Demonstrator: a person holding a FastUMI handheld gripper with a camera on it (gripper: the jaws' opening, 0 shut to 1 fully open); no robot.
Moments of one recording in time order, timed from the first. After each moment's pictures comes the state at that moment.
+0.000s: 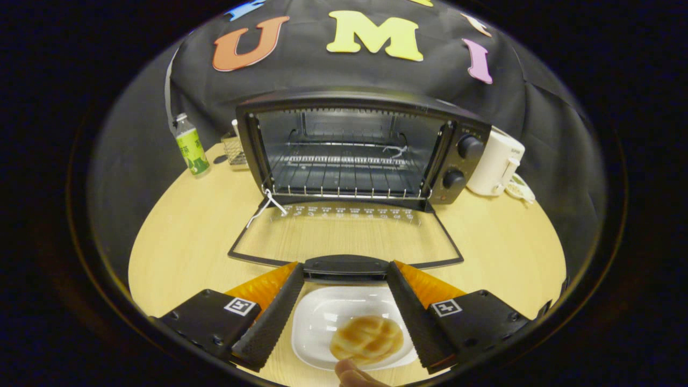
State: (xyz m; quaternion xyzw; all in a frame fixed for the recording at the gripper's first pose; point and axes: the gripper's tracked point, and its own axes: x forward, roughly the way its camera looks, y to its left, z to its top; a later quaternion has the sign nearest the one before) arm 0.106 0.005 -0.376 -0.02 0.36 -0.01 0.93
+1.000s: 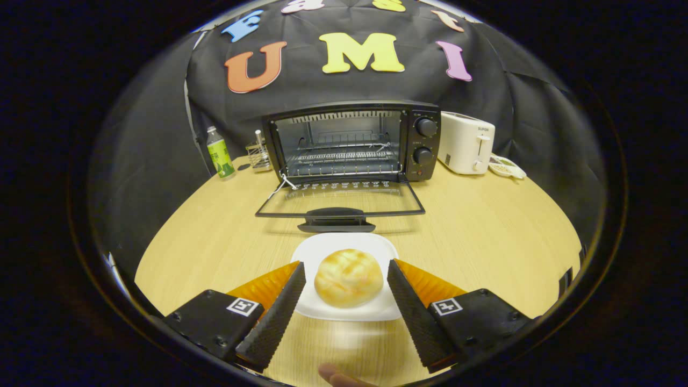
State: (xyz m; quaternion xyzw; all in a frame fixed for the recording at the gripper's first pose) arm 0.003 -0.020 -0.374 0.02 0.26 0.02 0.97
